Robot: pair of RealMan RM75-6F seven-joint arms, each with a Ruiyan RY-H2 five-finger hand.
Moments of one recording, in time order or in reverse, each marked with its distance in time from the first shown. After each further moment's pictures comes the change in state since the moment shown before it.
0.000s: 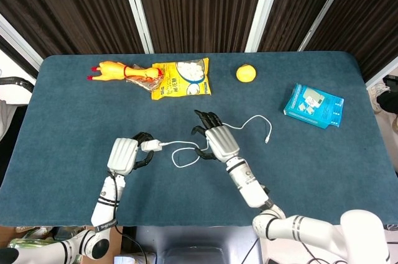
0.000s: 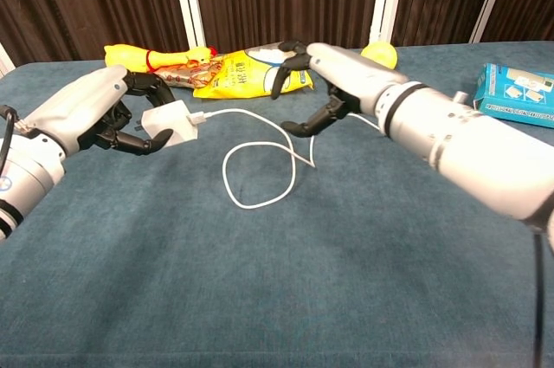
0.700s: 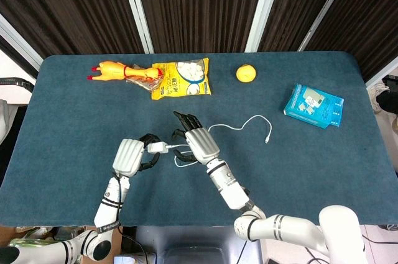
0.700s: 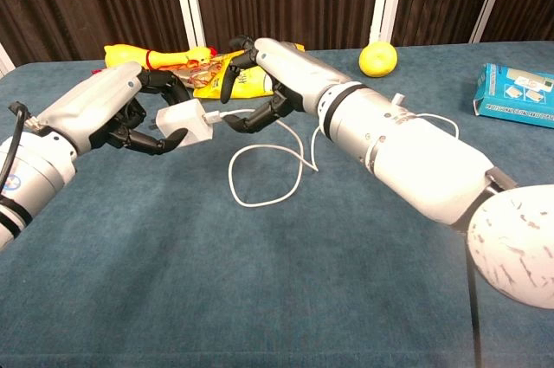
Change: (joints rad) left arm -0.011 0.005 0.002 -0.045 0.020 -0.010 0.014; right arm 0.096 -0.109 0.028 0.028 0.045 0.025 0.026
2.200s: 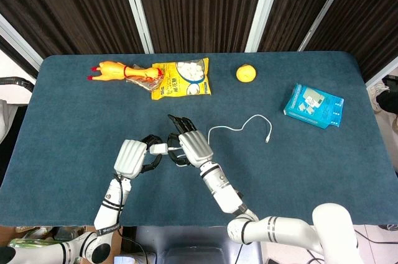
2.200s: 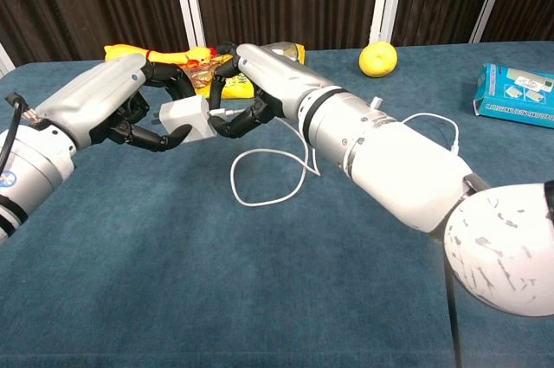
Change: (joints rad) left arm 0.001 0.025 0.005 -0.073 0.013 0.007 0.066; right arm 0.044 -0.025 -0.006 -0.037 0.099 0.019 -0.104
